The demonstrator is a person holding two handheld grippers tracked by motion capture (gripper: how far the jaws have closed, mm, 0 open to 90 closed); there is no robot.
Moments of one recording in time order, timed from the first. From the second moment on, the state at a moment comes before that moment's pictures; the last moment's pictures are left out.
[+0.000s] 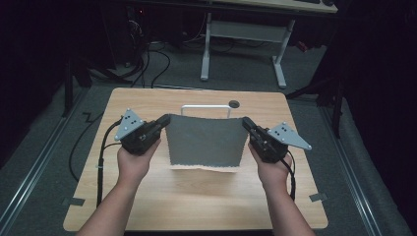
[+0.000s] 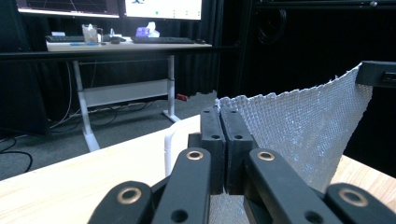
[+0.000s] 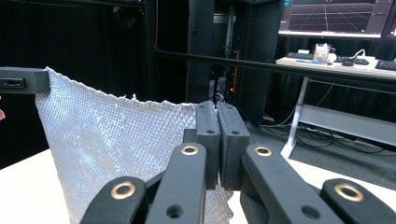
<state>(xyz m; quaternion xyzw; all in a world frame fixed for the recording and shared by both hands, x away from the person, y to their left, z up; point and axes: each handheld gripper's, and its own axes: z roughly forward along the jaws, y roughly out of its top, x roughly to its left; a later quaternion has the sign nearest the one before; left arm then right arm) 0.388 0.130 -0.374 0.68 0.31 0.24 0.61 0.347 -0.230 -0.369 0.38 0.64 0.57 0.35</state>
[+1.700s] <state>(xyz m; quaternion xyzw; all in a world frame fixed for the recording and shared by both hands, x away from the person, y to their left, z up) 0.520 0.108 -0.393 0.71 0.38 0.25 0.54 0.484 -0.228 -0.372 0.44 0.66 0.51 0.33</state>
